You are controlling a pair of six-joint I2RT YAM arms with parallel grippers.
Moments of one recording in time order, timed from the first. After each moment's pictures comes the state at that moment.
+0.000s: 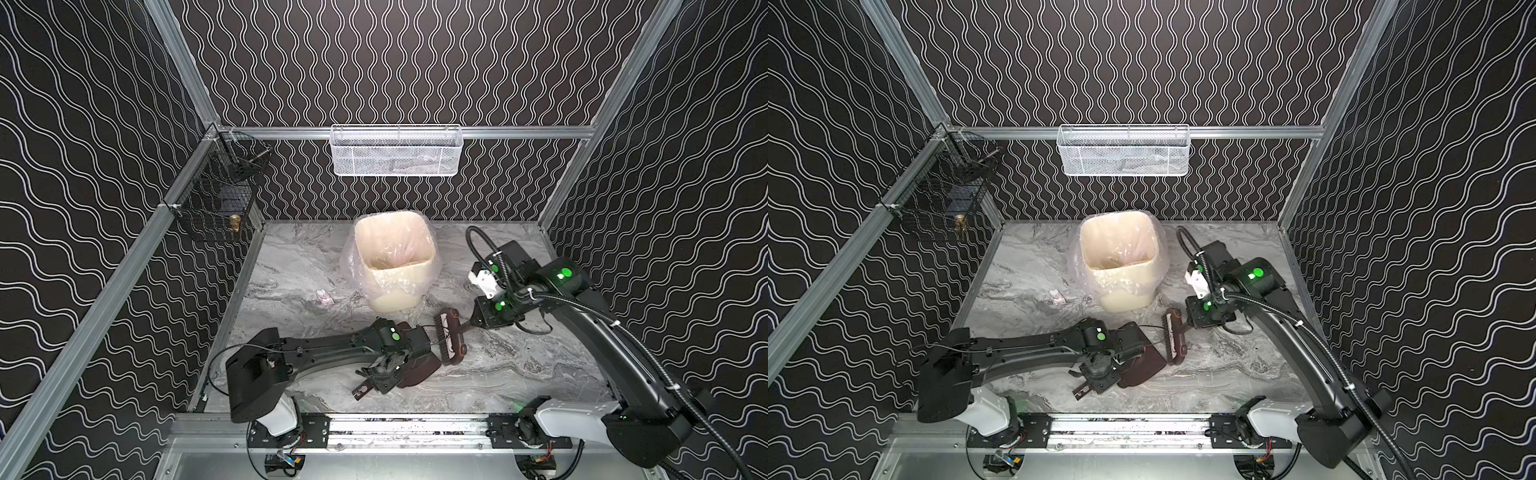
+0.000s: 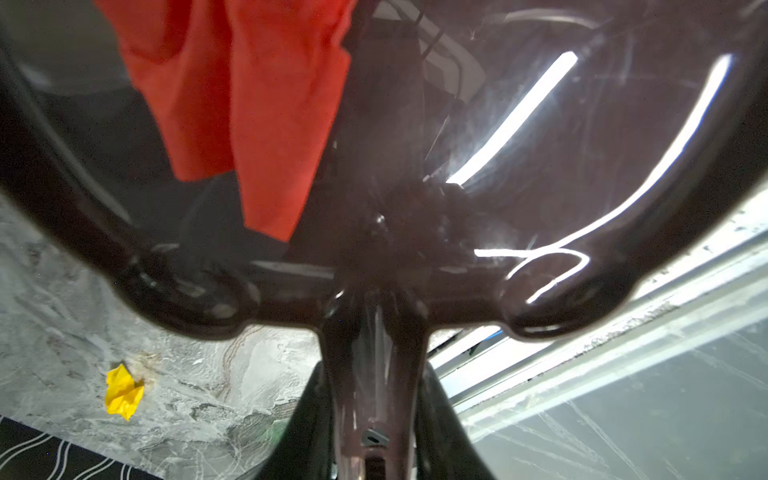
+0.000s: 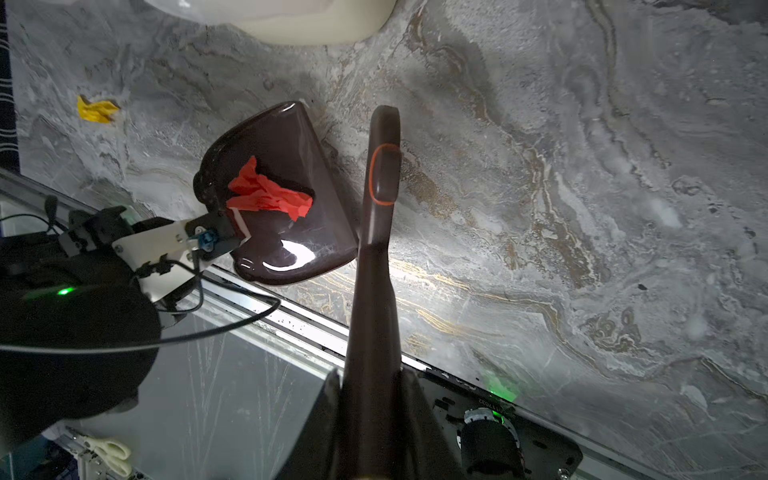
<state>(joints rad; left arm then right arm) -1.18 1.58 1.12 -1.17 -0.10 -0.29 0.53 1.26 1.48 -1.46 -0.20 0.28</state>
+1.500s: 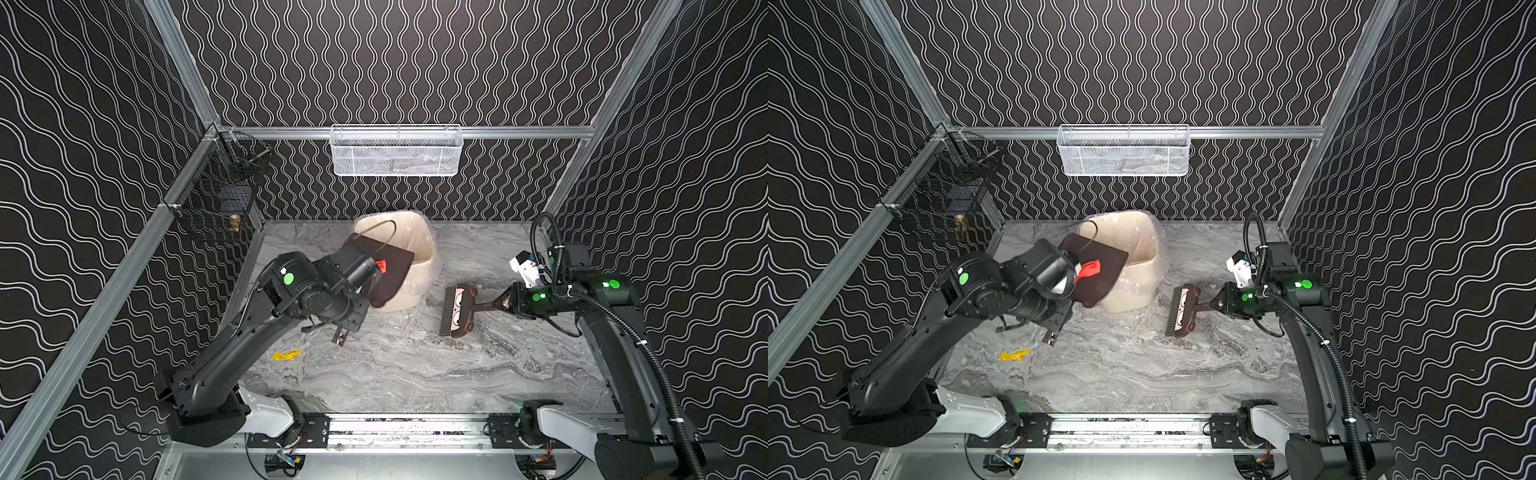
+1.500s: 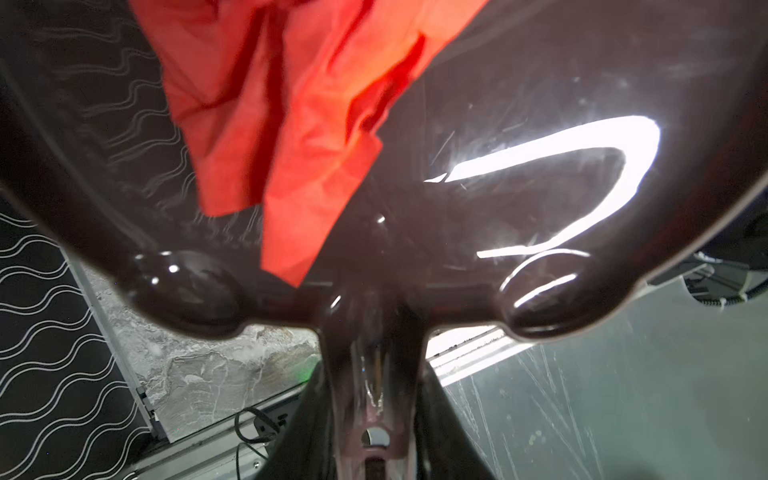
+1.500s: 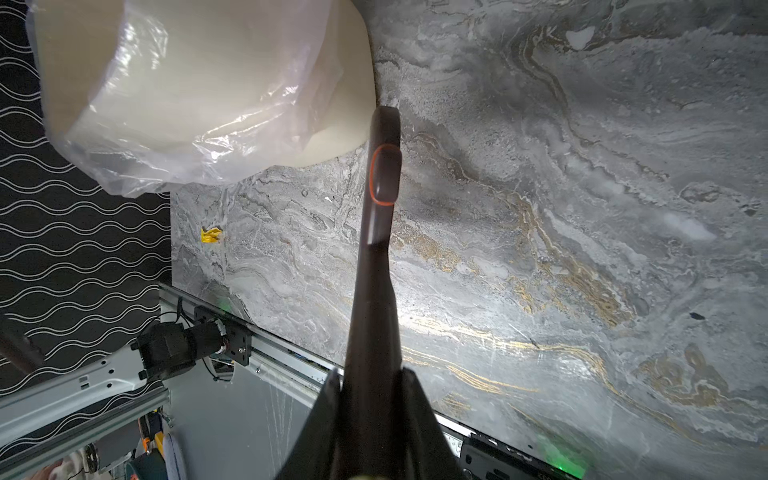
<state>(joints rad) -0.83 1.39 1.88 -1.69 -0.16 -0.39 0.07 1.14 1.34 -1.32 -0.52 0.18</state>
